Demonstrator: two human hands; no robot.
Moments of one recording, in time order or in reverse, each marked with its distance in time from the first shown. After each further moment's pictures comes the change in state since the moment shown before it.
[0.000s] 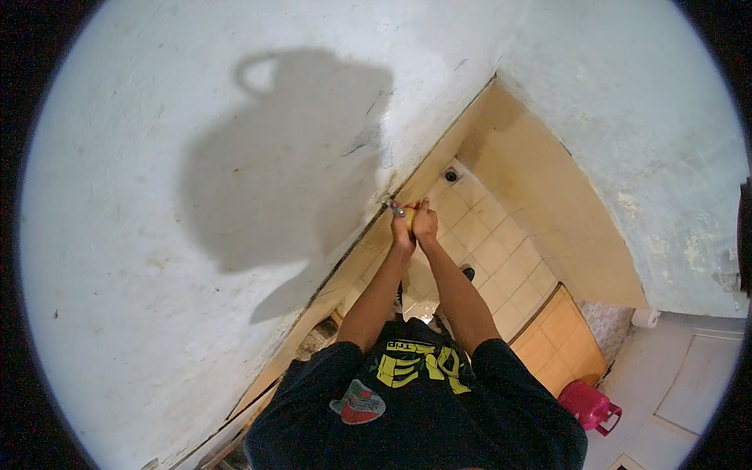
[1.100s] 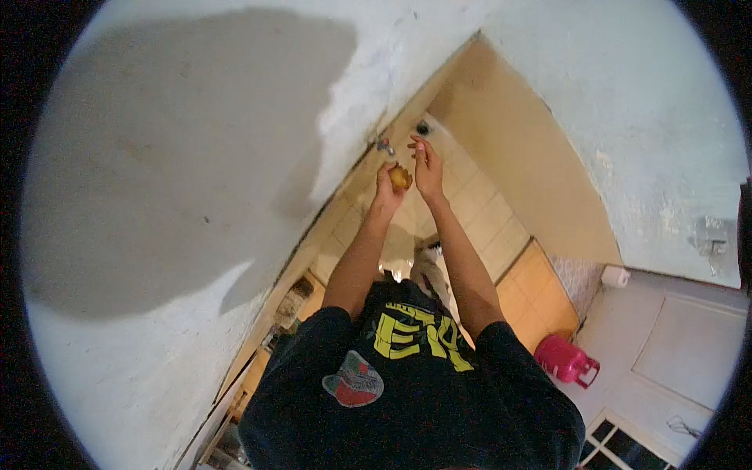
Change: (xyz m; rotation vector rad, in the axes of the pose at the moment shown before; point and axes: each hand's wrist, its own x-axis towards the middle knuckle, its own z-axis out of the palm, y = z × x) left_hand -0.019 0.009 -0.036 -0.157 -0.139 -0.380; right_hand -0.040 -0.017 -0.047 0.190 -0.139 -0.540
